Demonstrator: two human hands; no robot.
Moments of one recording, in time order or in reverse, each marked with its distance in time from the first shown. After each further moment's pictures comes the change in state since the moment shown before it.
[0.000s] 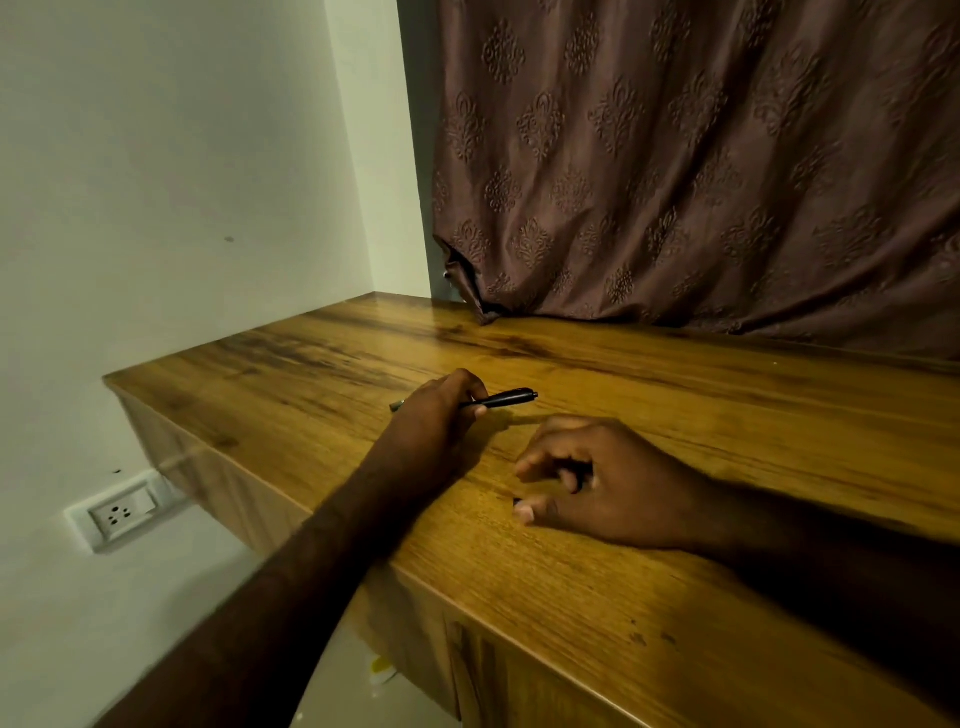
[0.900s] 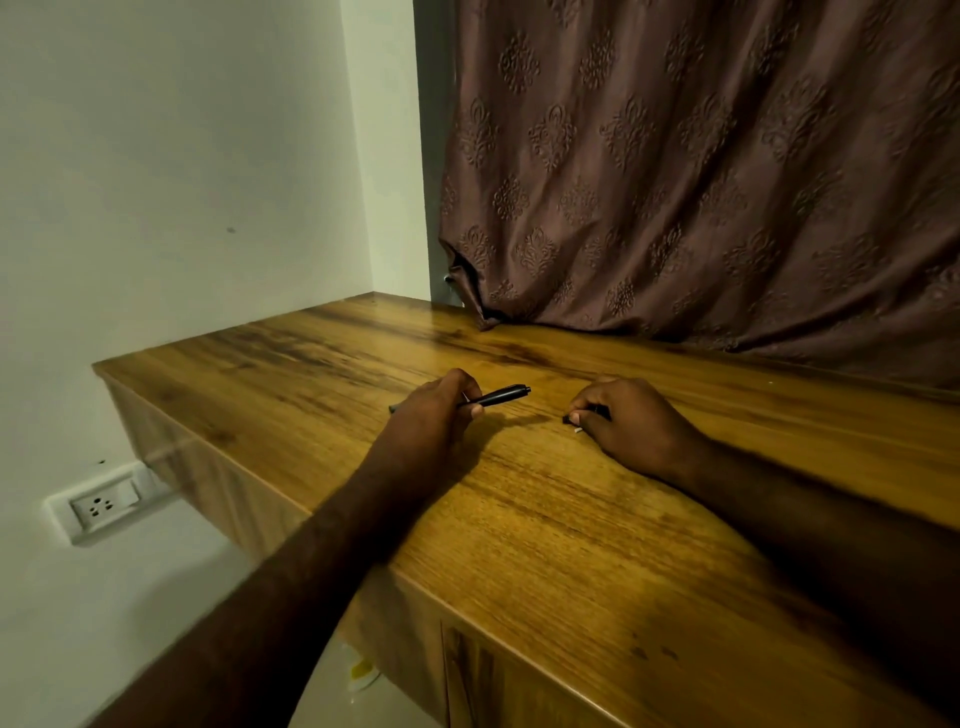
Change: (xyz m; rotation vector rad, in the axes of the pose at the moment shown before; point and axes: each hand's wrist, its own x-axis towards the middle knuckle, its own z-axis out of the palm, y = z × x) left_hand 0.001 -0.004 0.003 0.011 0.087 -0.008; right_hand 0.041 0.066 -0.027 -0.340 0.180 0.221
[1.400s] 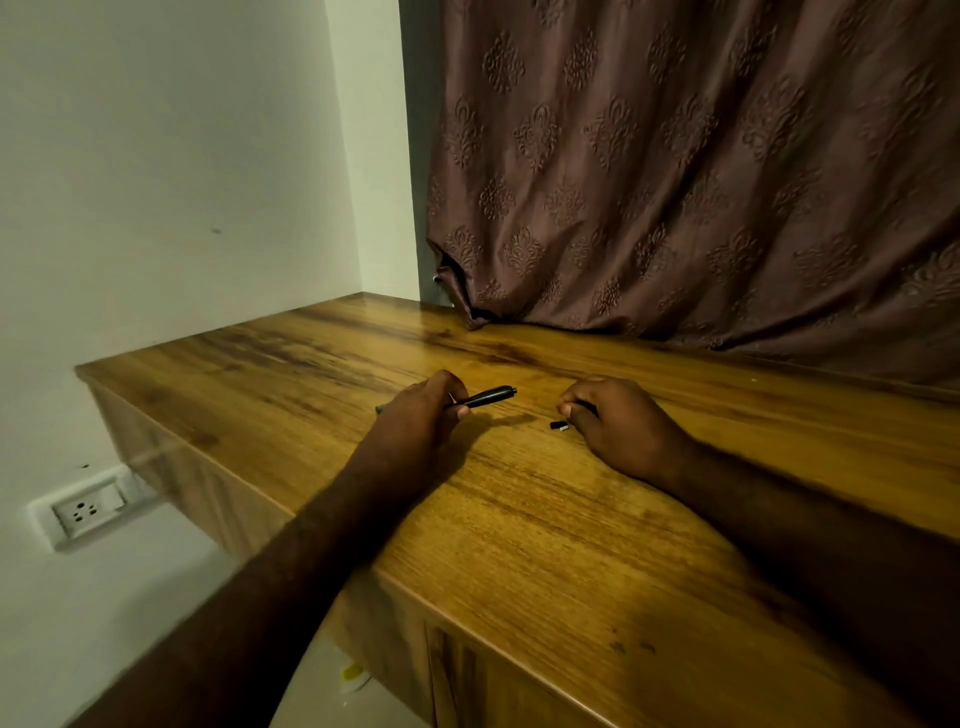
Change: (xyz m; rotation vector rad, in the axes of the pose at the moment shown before) left_hand 0.001 -0.005 0.002 0.035 -0.043 -0.036; right_hand -0.007 -0.004 -0.004 0.003 0.041 -0.013
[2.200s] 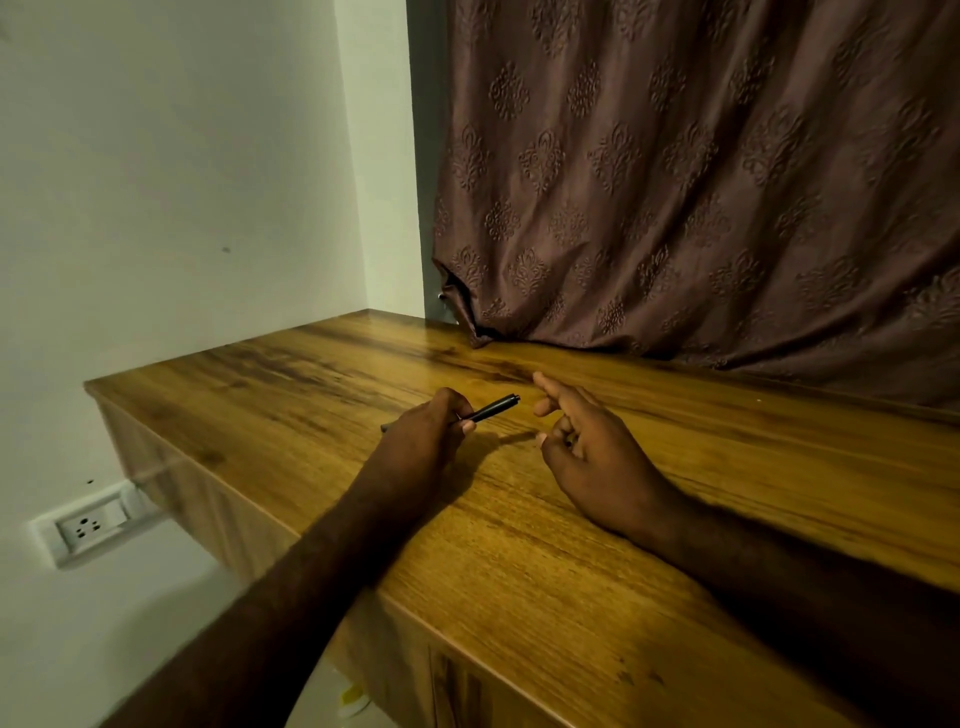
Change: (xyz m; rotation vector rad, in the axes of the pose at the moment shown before) left_hand -0.002 0.006 -0.002 -0.088 0.036 0.030; right_hand -0.016 -0.037 0.020 0.347 0.107 -0.040
